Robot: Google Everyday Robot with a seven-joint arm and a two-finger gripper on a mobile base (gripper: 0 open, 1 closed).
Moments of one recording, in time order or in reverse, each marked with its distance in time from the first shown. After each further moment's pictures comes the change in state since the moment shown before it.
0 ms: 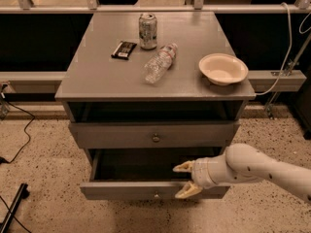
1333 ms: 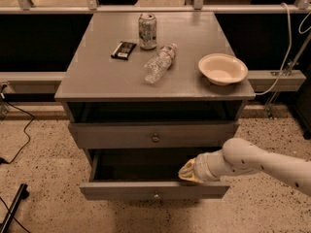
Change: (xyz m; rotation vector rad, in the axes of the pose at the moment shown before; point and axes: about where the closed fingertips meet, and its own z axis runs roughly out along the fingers) arm 0.037 -0.026 0.013 -0.012 0.097 0.012
